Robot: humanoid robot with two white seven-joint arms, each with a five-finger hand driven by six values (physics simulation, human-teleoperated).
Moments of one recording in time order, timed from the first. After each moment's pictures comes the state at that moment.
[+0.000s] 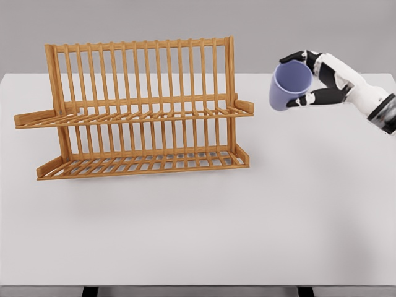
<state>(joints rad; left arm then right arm) -0.04 0.00 0.19 -0.01 -0.15 -0.05 -0.15 -0.54 -0.60 0.30 -1.26 -0.40 -0.23 0.61</state>
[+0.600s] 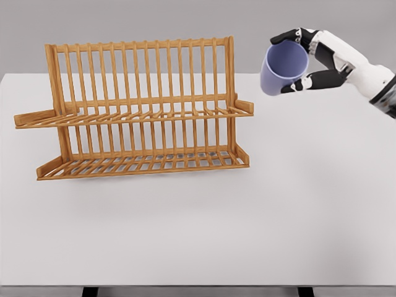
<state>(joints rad) -0.04 0.00 0.19 -0.01 -0.15 -0.05 -0.15 -0.58 -0.61 0.30 -1.40 -0.40 -0.23 0.61</state>
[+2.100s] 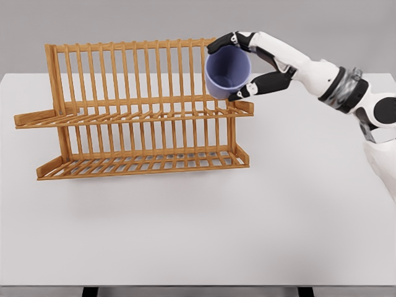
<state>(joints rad) -0.04 0.00 0.19 -0.01 -0.15 -0.05 -0.15 -0.64 -0.48 0.40 -1.53 -0.28 -0.23 0.61</state>
